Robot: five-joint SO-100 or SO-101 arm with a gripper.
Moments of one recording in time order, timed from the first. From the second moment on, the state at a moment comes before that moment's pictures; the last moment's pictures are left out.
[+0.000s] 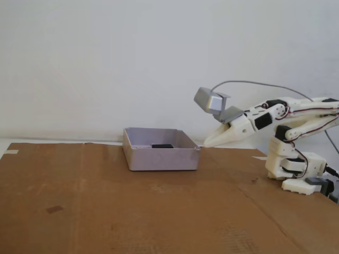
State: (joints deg) arm 4.0 157.4 165.9 20.5 5.4
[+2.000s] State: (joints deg) arm 4.0 187.7 178.3 72.4 4.8
